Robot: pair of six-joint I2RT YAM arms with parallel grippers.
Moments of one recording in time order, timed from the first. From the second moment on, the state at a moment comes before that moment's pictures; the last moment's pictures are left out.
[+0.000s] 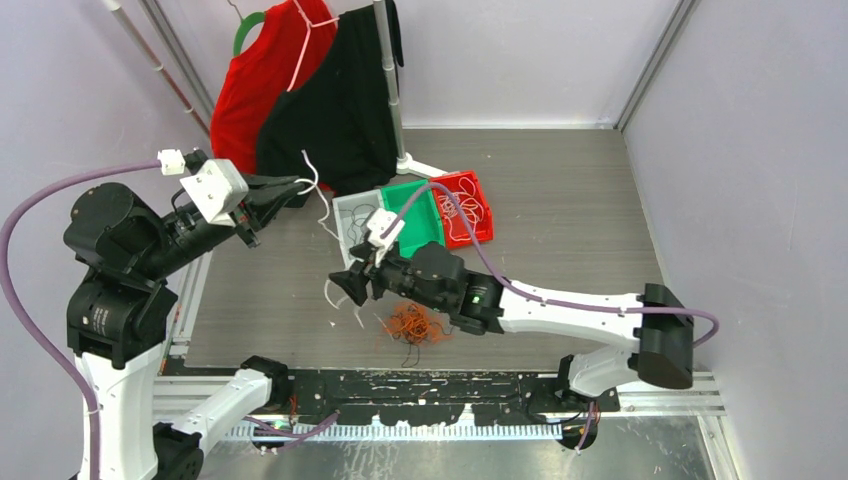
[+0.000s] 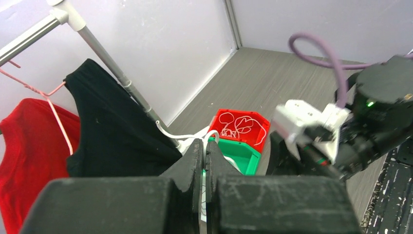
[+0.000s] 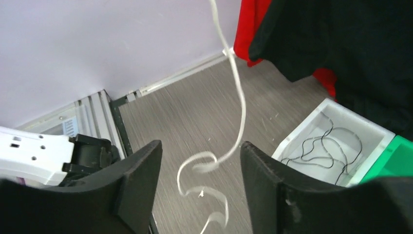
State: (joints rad) left arm -0.28 0.89 1.66 -0.73 0.61 0.32; right arm 1.24 1.35 1.02 0.33 0.15 0.14
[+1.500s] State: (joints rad) left arm -0.28 0.89 1.22 -1.14 0.59 0.63; right arm 0.72 1.29 1.05 0.14 0.07 0.37
